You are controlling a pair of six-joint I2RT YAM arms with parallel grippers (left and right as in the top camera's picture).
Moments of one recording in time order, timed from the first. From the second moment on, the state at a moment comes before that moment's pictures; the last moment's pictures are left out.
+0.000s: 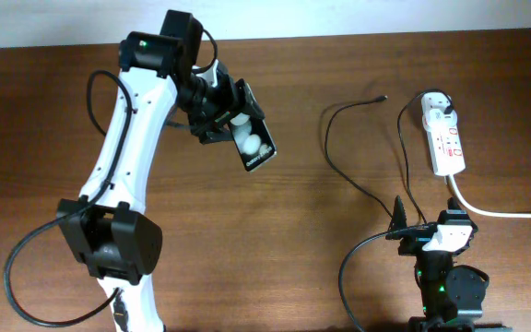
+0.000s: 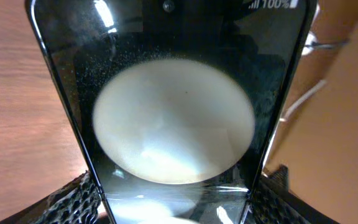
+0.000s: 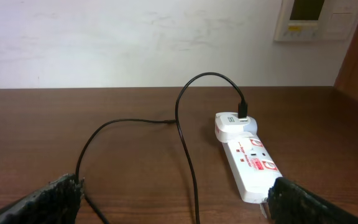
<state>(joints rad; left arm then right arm) -0.24 2.07 2.16 -1.47 0.59 -0.55 -0.06 0.02 0.01 -0.08 0.00 0.00</state>
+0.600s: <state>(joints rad) -0.27 2.07 1.89 -1.38 0.42 -0.60 -0.06 0.02 0.01 -0.07 0.00 0.00</state>
